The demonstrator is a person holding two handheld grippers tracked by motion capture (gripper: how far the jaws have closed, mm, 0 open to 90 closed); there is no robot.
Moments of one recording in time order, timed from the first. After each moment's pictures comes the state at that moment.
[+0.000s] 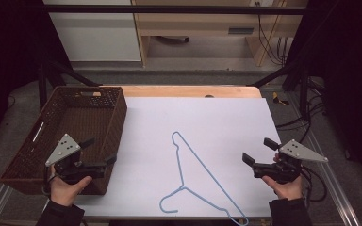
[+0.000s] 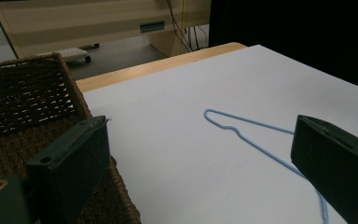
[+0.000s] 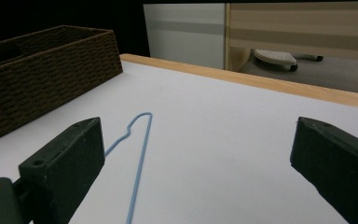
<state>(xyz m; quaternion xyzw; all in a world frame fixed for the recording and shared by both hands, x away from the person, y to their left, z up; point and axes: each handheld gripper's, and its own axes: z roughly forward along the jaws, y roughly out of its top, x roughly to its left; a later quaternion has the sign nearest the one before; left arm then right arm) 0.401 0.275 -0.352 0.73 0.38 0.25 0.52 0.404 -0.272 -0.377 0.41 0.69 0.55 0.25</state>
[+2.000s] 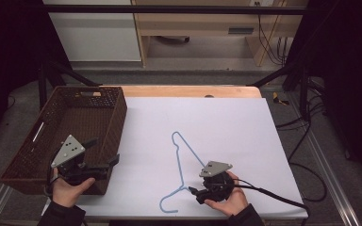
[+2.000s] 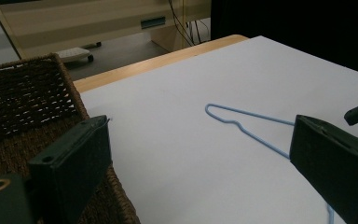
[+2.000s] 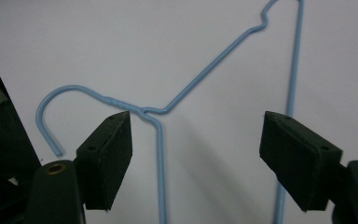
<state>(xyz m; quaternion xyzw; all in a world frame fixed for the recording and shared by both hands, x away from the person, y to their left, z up) 0.399 0.268 -0.354 0.74 0.37 0.26 0.50 0.395 -0.119 -0.436 0.31 0.87 0.36 0.14</state>
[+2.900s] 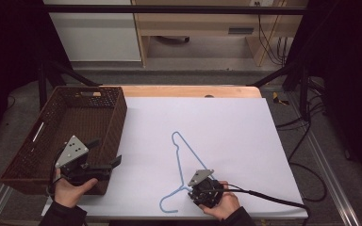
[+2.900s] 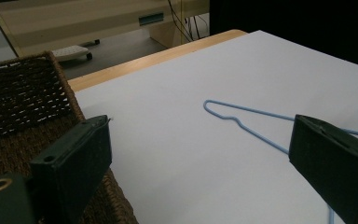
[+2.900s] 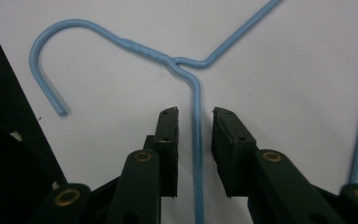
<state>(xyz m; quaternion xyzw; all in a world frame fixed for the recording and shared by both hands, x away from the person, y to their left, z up) 0.400 0.263 -0.356 0.75 0.36 0.26 0.49 0.391 -0.096 -0.463 0.28 0.91 0.27 0.10</state>
